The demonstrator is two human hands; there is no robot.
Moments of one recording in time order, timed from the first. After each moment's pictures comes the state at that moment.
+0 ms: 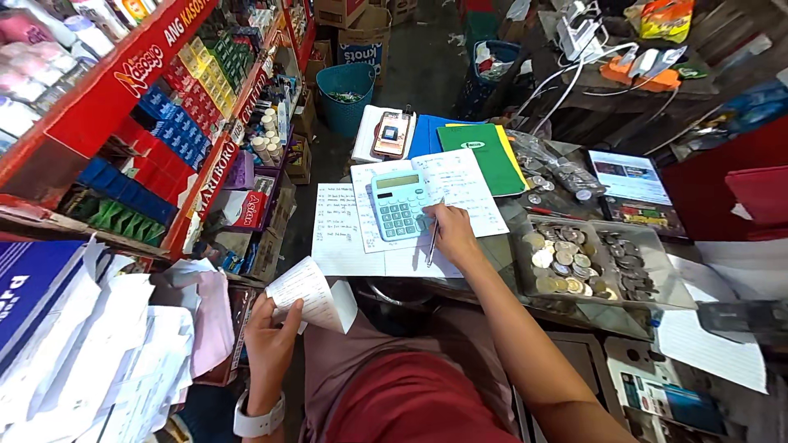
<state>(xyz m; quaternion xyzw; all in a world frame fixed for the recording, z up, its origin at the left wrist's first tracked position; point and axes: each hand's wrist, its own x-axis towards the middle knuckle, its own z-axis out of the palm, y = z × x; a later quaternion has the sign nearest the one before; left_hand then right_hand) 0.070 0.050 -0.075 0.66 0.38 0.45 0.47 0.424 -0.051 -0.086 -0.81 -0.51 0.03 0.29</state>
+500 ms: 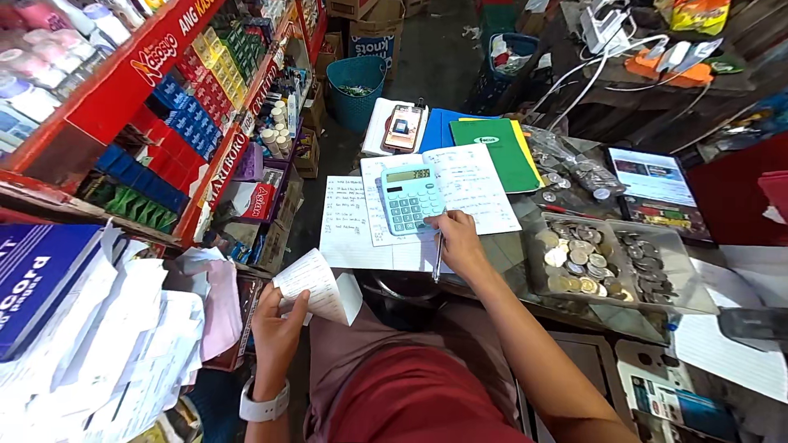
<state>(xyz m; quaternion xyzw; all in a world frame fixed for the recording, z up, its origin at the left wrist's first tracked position) 0.066 0.050 -0.076 0.66 0.38 0.45 0.47 0.402 -0.063 -0.097 -0.78 -0.55 -0.02 0.31</state>
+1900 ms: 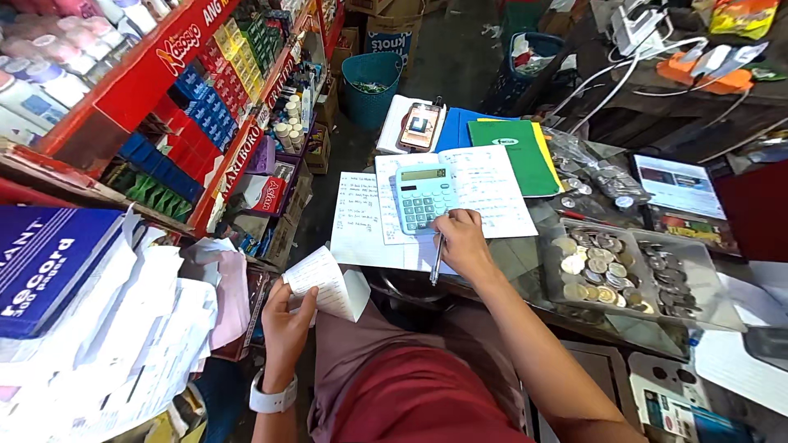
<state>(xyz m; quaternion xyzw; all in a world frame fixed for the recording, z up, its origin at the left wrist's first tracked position) 0.062 0.050 -0.083 0.65 0.39 0.45 0.47 0.391 -0.049 -0.088 -0.74 -0.60 -0.09 0.28</state>
